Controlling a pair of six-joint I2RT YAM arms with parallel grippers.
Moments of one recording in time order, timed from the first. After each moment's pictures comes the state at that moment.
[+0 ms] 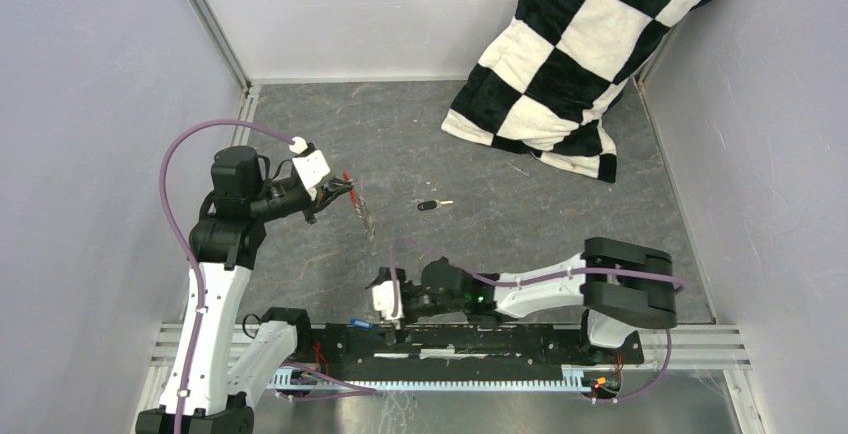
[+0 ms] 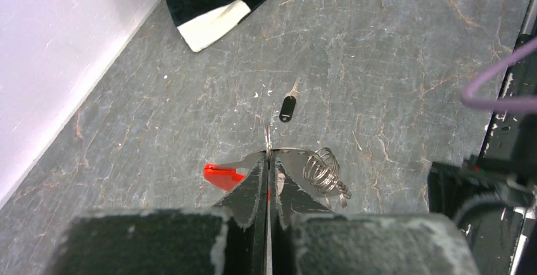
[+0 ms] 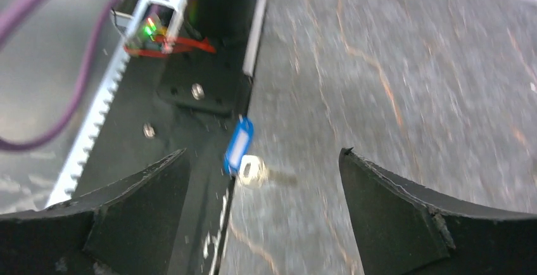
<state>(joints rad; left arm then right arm) -0.07 0.80 1.01 -0.66 0.88 0.61 1.37 1.59 0.63 0.66 -0.23 -0.32</state>
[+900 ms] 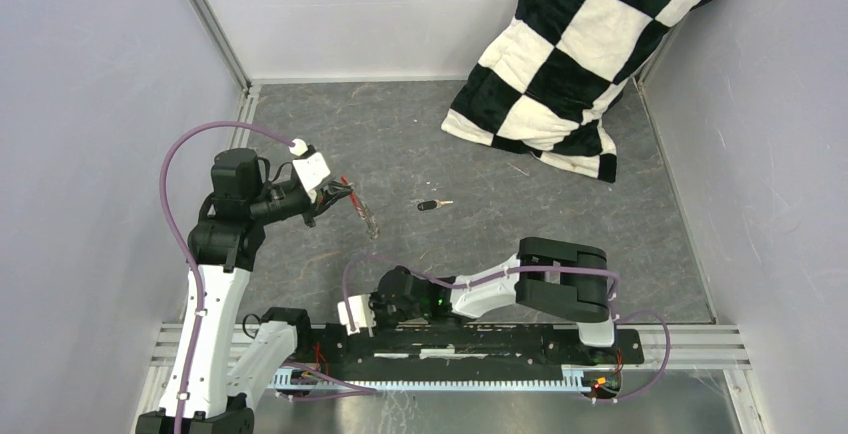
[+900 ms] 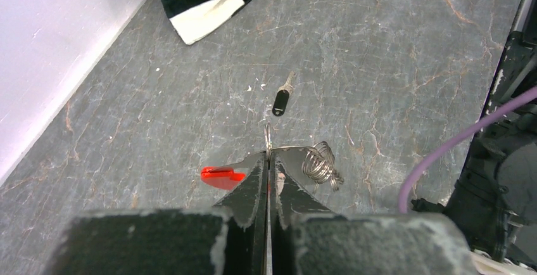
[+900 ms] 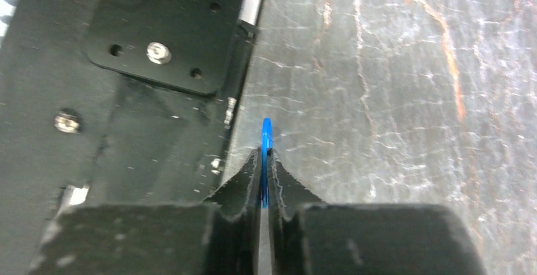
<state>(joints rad) -0.07 0.79 1.02 -0.71 0.87 0.61 1.41 1.94 0.92 0.50 -0.18 -0.46</state>
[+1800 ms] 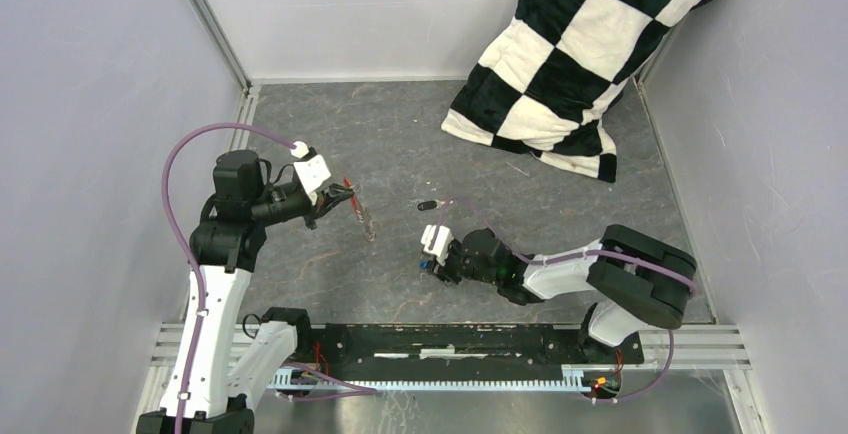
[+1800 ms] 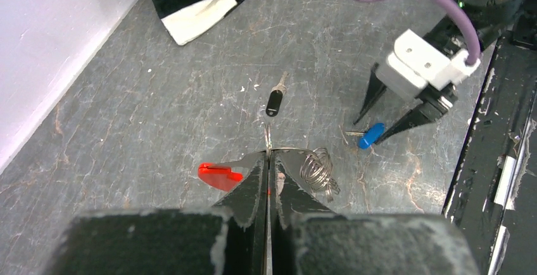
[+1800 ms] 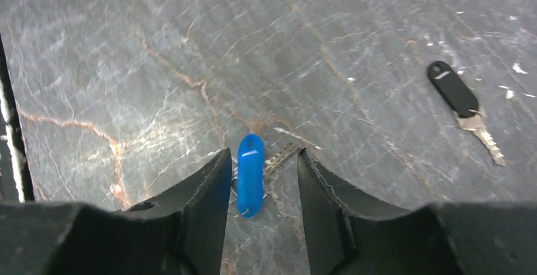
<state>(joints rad) -0.07 0.79 1.00 -0.70 0.88 0.61 1.07 1.58 0.45 0.69 -0.08 -0.20</state>
